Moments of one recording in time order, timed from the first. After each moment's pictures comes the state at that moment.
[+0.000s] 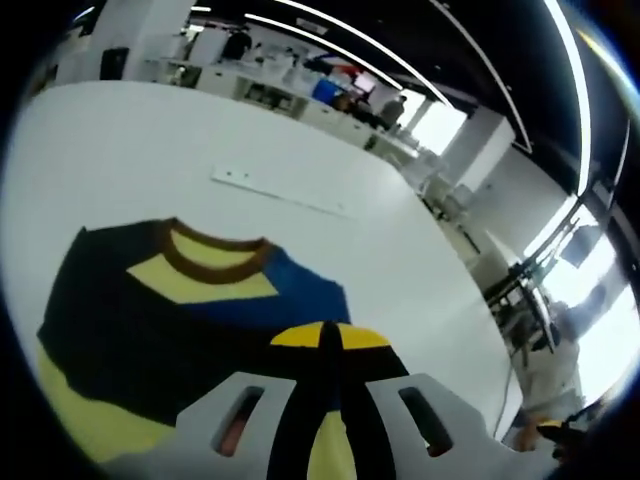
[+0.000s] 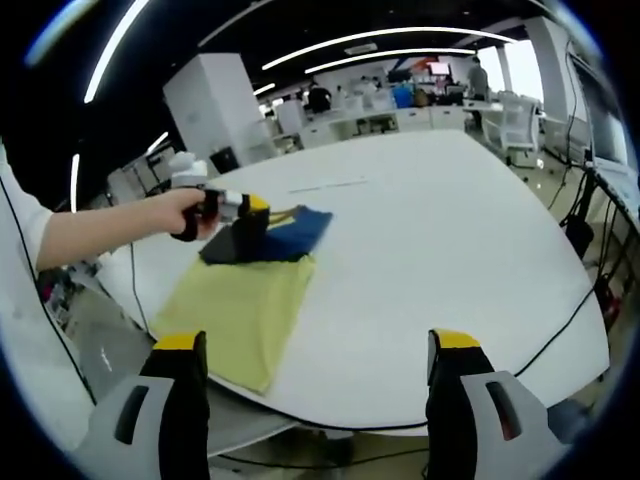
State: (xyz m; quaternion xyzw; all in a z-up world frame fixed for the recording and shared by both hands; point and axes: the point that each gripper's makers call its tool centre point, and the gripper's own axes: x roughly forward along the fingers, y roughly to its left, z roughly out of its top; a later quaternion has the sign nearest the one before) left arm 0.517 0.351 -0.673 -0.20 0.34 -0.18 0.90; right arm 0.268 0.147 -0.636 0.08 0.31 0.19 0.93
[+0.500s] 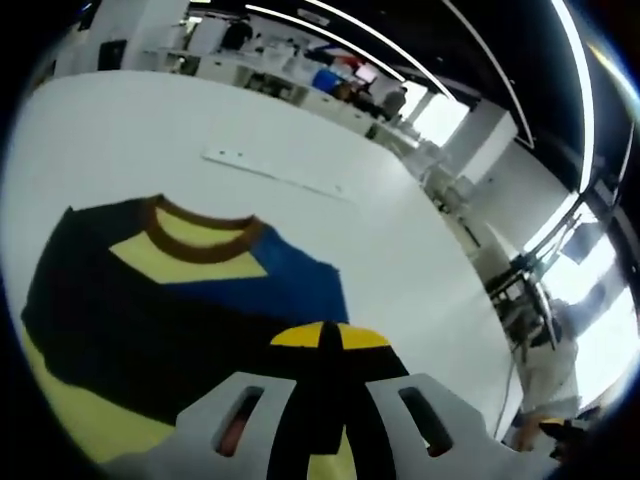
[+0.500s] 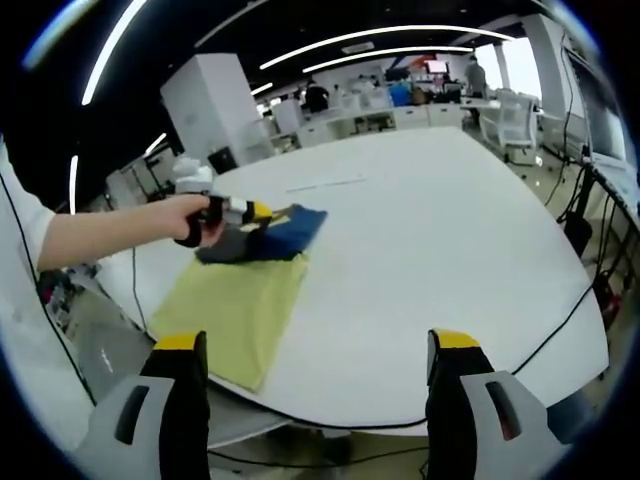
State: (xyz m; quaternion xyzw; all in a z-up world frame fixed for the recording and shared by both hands) left arm 0.513 0.335 -0.695 -0.20 0.36 -0.18 0.89; right arm 0.269 0.137 -0.640 0.08 0.32 0.19 0.93
